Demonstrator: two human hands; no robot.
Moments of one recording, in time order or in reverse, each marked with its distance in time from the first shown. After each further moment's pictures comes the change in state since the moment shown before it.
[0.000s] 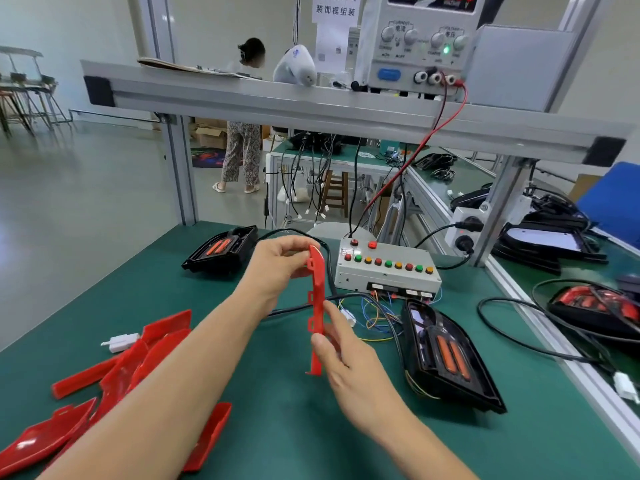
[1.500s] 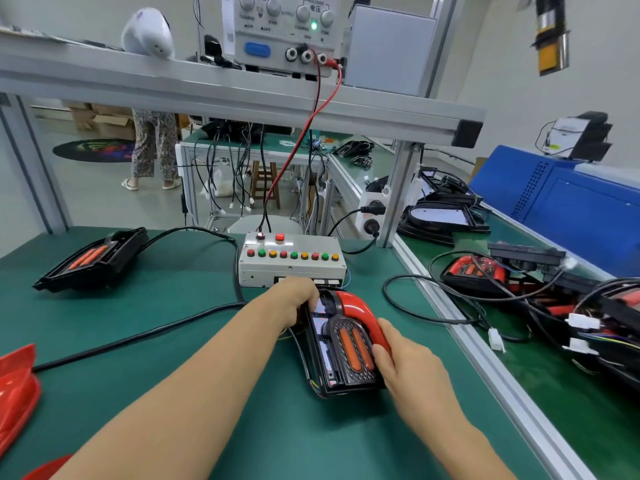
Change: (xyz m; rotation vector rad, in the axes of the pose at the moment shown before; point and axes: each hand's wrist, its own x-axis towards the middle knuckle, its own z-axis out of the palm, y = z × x) left_hand 0.030 -0.057 0.170 0.209 -0.200 -0.724; right_hand -0.063 0.092 -0.140 -0.672 0.286 0.341
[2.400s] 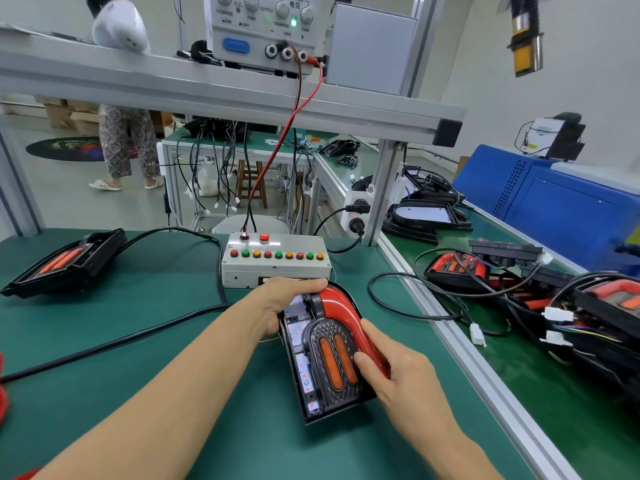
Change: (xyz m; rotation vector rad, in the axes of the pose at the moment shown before) left_hand -0.015 -0.004 -0.006 -0.262 -0.266 0.065; right_hand -0.016 0.011 -0.002 0.300 0.062 -0.091
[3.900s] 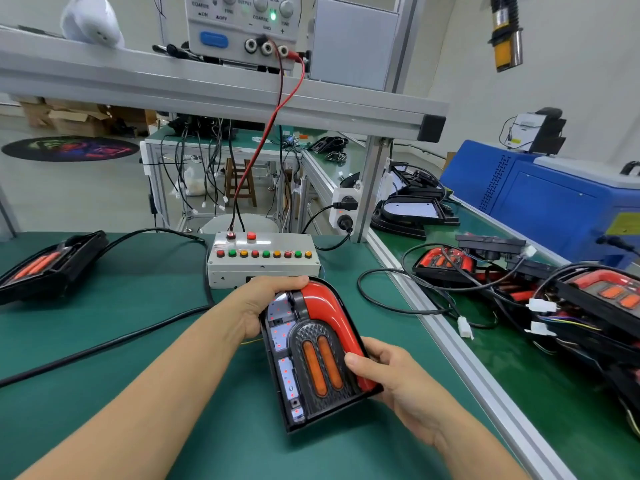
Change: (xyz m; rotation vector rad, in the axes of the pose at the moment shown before) left_hand -0.003 -0.002 -0.008 -0.031 -0.040 0.005; right_hand 0.007 0.003 -0.011 0.889 -0.405 0.414
